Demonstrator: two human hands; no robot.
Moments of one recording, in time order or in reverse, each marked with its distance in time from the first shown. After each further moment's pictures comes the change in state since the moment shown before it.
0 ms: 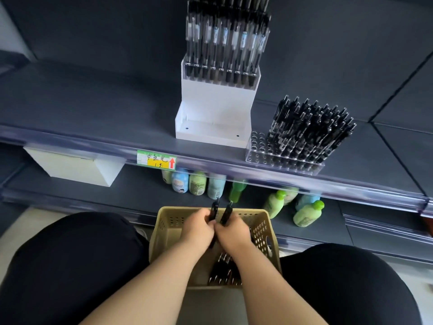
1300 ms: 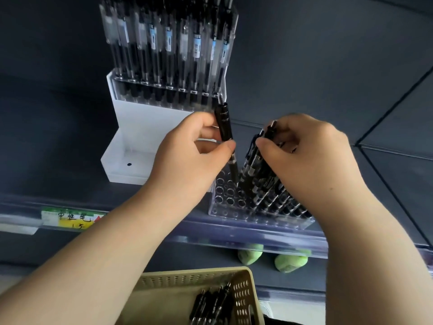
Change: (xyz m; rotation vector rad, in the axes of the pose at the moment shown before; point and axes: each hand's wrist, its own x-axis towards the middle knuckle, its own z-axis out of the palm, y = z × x) left_hand 0.056 0.201 -0.087 -0.567 0.090 0.533; right_hand 0.031 -0.129 -0.226 -0.259 0.551 -0.634
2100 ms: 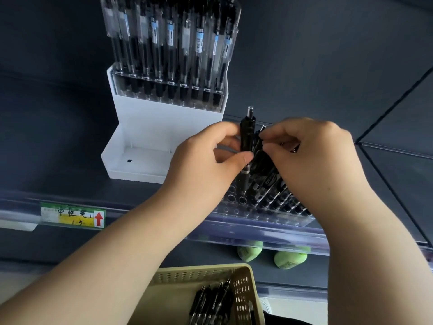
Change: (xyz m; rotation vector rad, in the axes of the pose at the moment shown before) left_hand -0.008 -0.002 0.008 0.090 -0.110 0.041; right_hand -0.004 -0.001 -0.001 0.002 -0.014 -0.014
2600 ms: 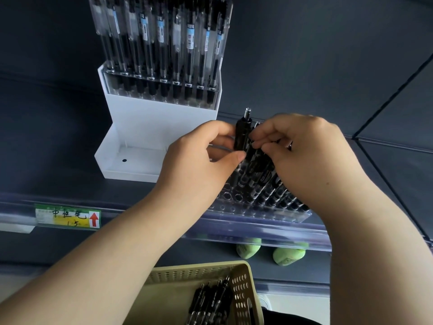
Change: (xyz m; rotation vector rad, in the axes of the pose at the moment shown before) left_hand 0.000 -0.003 0.003 0.010 0.037 0.029; right_hand -0.002 -0.004 -0.003 -0.068 -0.063 -0.051
